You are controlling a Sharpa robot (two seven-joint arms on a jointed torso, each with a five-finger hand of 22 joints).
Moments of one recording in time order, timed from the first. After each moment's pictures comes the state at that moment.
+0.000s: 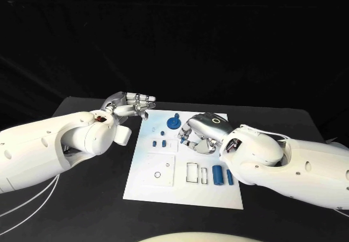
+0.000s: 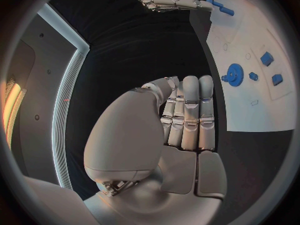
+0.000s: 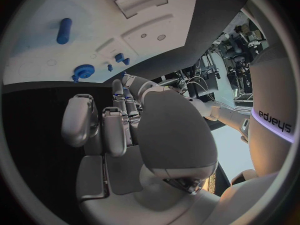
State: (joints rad) left arm 1.20 -0.95 0.02 1.64 -0.13 -0.41 0.16; left_hand 1.48 -0.19 0.51 0.09 0.23 1.05 0.17 0.11 0.11 1.11 0.10 0.25 0.19 1.18 0.02 0.96 0.49 0.16 1.03 0.11 0.82 0.97; right arm 1.20 -0.77 -0.11 1.80 -1.71 -0.39 -0.28; right_hand 1.47 -0.15 0.49 0.07 0.24 1.16 0.13 0.09 0.18 1.22 0.07 0.16 0.09 1.47 -0.01 1.40 1.31 0.09 1.43 0.08 1.16 1.31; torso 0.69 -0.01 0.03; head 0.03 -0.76
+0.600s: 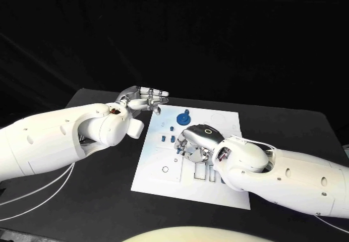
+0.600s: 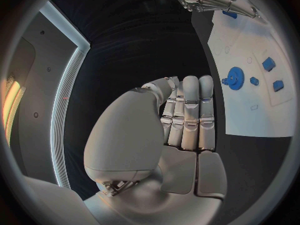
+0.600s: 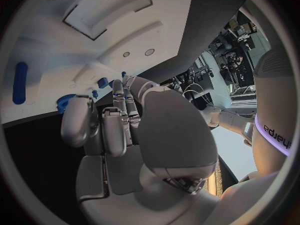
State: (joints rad) left arm 1.20 -0.94 0.02 1.64 -0.11 -0.41 0.15; left_hand 1.48 -0.19 0.51 0.09 0.23 1.05 0.17 0.11 0.11 1.11 0.10 0.25 0.19 1.18 0.02 0.96 0.49 0.16 1.03 0.11 0.82 0.97; right arm 1.13 -0.63 -0.12 1.68 -1.68 -0.35 -0.24; right_hand 1.46 -0.15 0.49 0.07 0.24 1.16 0.13 0.09 0.18 1.22 0.06 0.15 0.09 1.47 -0.01 1.40 1.31 0.09 1.43 0.08 1.16 1.31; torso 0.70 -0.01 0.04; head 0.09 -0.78
